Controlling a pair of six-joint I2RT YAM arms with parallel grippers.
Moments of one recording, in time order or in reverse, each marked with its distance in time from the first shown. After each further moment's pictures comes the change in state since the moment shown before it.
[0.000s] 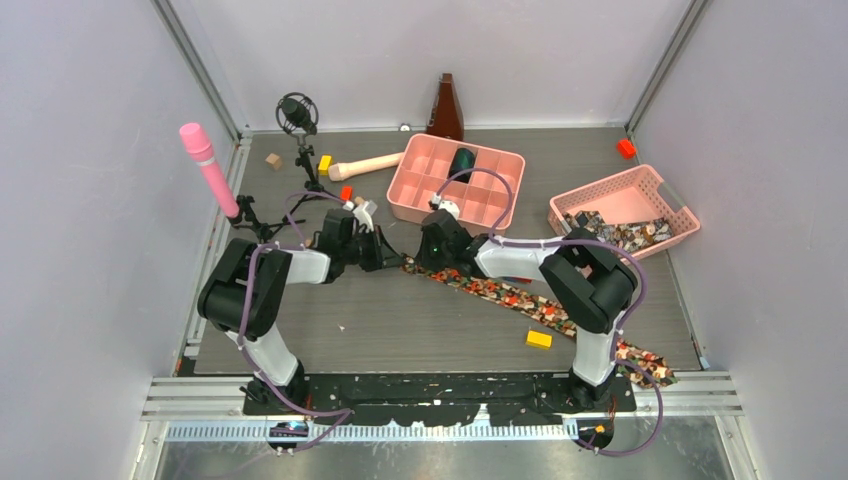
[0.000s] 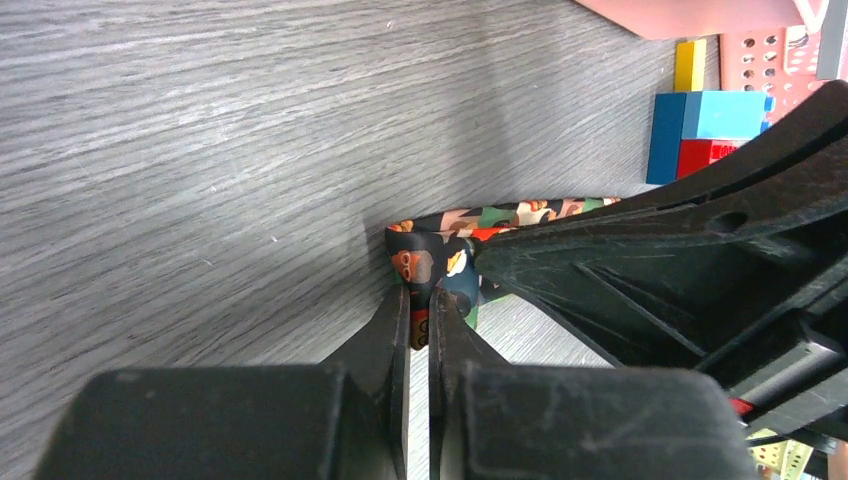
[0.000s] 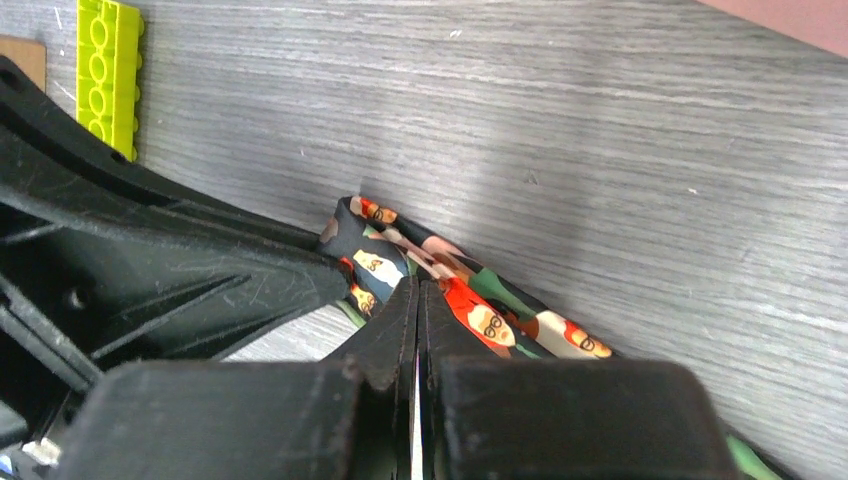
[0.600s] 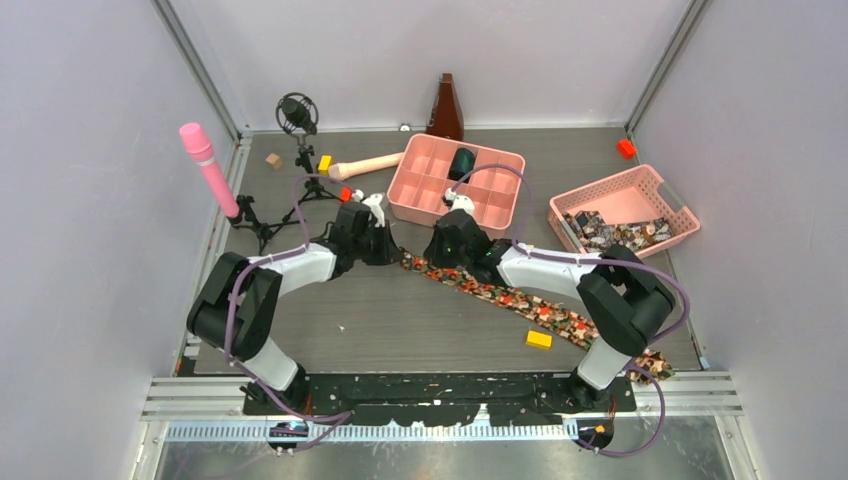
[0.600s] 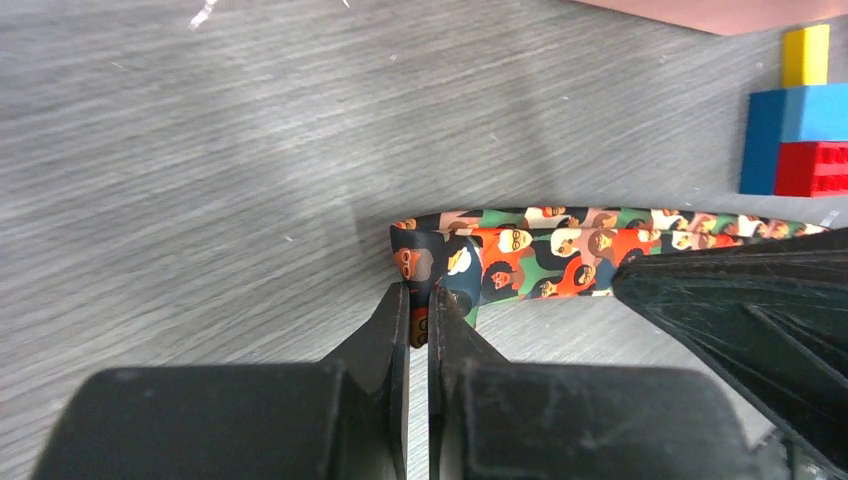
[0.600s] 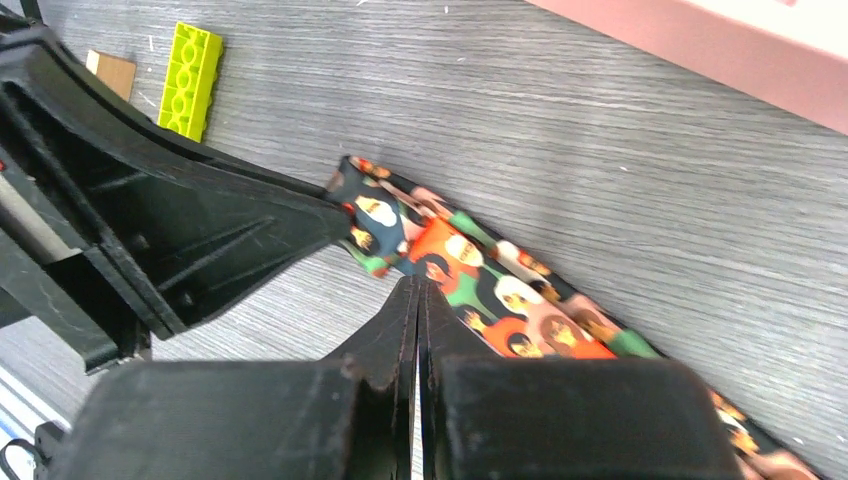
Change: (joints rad) left arm -0.108 -0.107 0.091 -0.244 -0.263 0.137; right arm 0.000 -0.203 -0.123 0.029 0.027 -0.051
